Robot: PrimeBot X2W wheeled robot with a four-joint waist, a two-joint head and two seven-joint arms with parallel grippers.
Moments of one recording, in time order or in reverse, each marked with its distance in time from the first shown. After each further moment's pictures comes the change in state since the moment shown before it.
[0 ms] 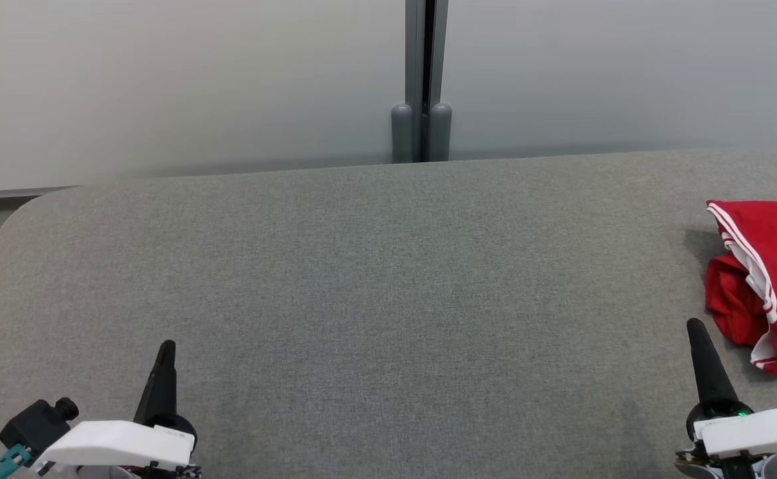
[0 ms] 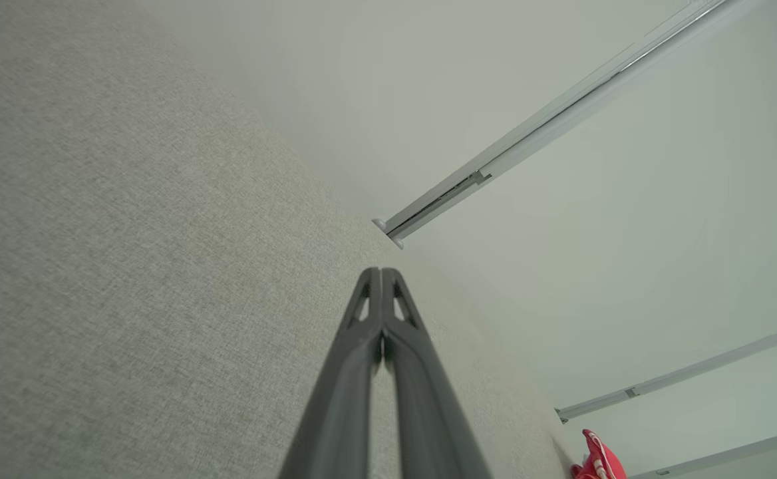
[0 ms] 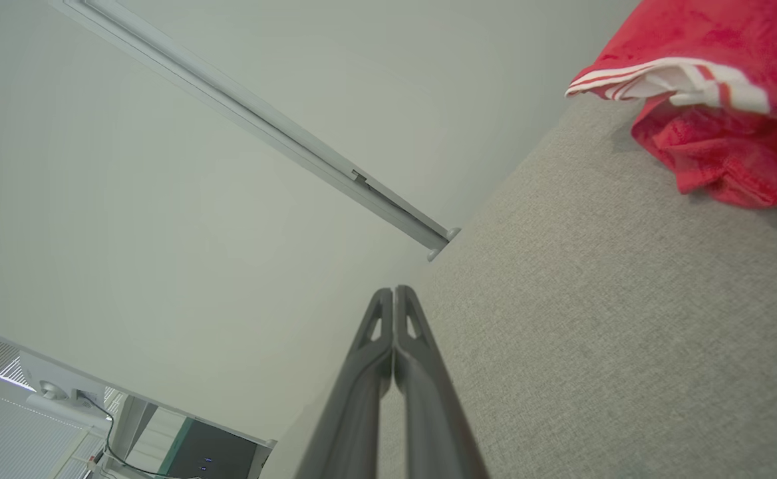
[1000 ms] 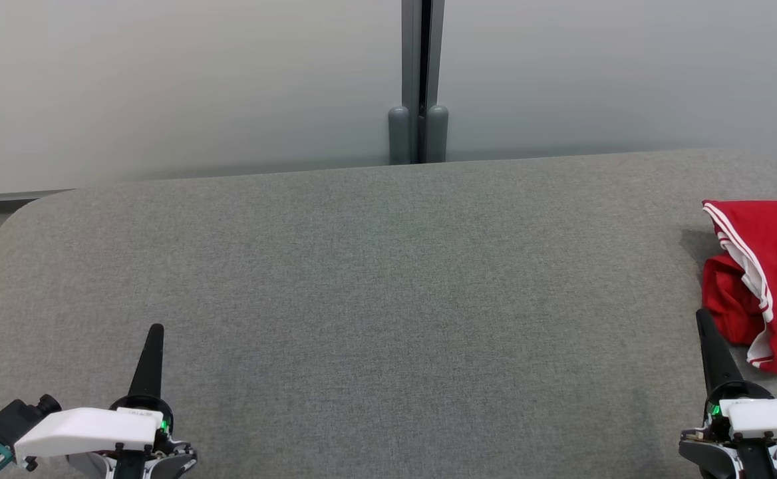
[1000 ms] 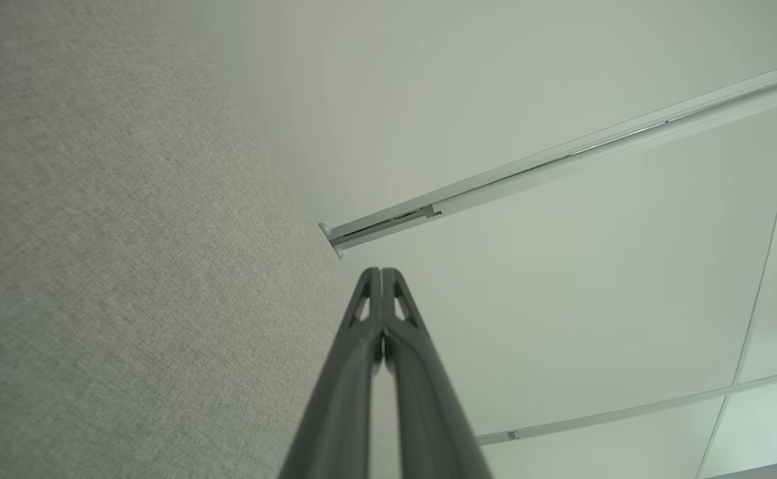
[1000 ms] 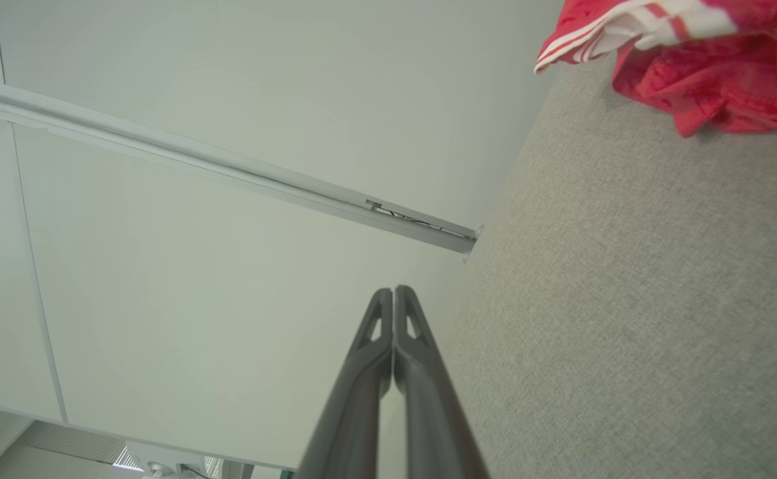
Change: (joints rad) left arm -0.046 -0.026 0.070 0.024 -0.280 -0.045 0.074; right arm -0.060 0.004 -0.026 0.075 0.290 0.000 0.016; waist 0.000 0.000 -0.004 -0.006
